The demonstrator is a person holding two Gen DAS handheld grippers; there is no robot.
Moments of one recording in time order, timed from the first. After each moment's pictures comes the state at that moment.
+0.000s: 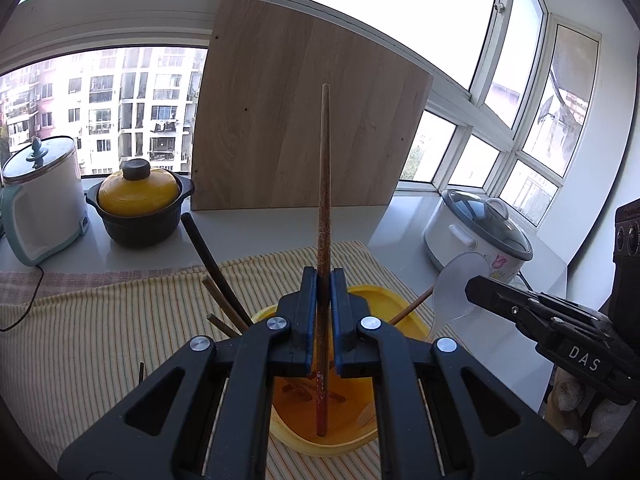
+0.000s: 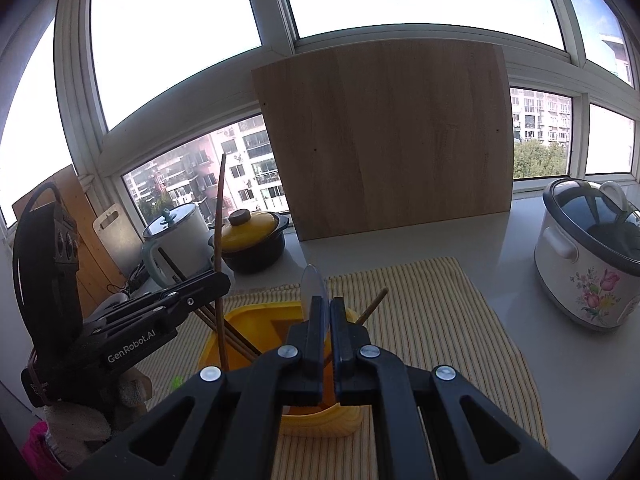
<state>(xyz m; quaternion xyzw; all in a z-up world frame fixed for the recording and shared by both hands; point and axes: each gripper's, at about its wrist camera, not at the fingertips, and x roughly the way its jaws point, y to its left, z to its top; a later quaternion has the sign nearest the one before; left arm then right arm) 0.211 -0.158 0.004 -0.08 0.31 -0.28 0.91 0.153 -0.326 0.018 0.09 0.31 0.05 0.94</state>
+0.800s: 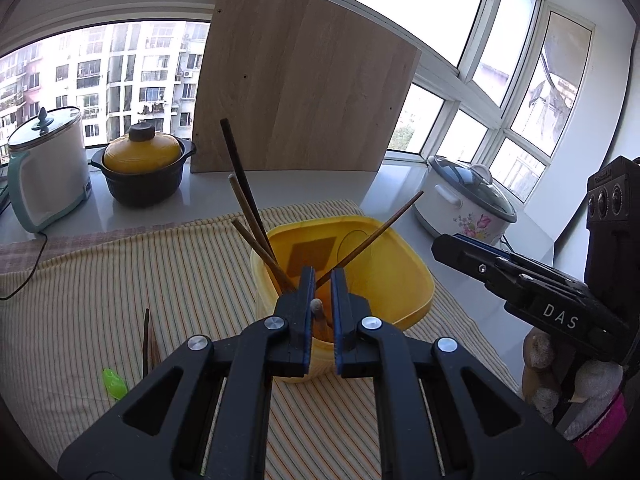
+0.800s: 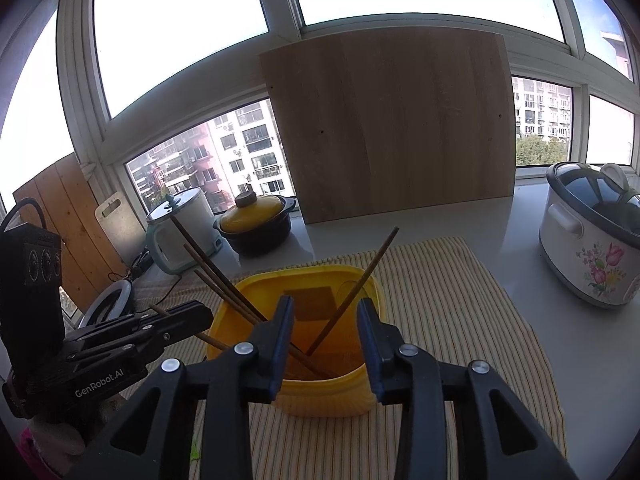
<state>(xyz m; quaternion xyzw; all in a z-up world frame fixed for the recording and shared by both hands) 0.172 -0.132 -0.009 -0.07 0.34 -0.30 0.89 0.136 -0.308 0.004 0.09 0.32 0.05 0.94</state>
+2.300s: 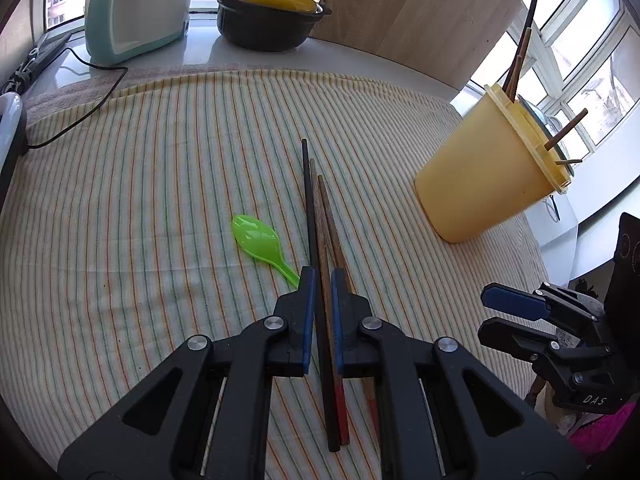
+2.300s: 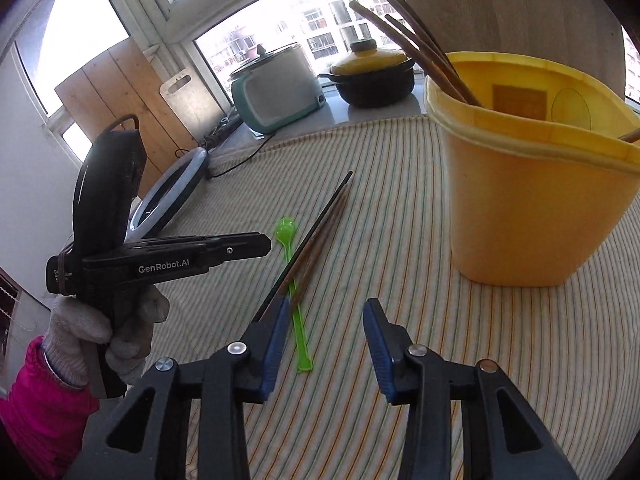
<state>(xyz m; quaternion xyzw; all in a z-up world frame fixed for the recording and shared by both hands) 0.190 0.003 -0.129 -0.08 0.52 -0.24 0.81 0.128 -0.160 -0.110 0.09 0.48 0.21 0.85</state>
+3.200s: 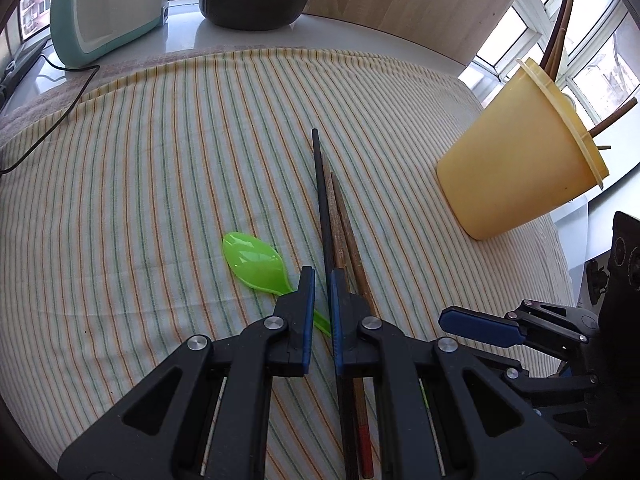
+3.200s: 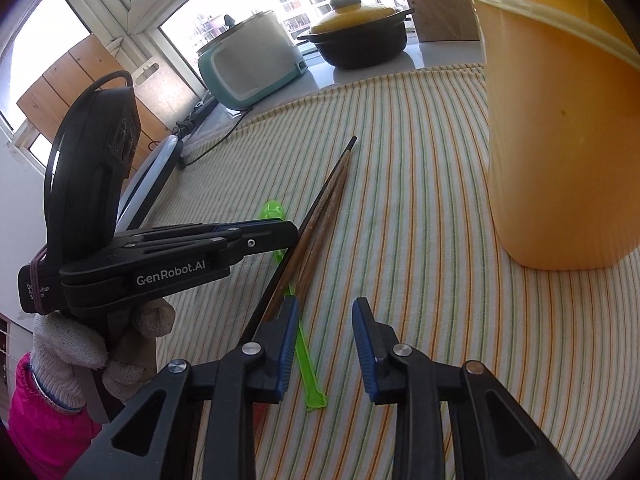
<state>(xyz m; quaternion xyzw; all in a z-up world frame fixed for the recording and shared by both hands) 0.222 -0.014 -0.152 -0.04 0.54 -0.25 0.80 0.157 -0.136 -0.150 0.12 0.52 0.18 0.83</state>
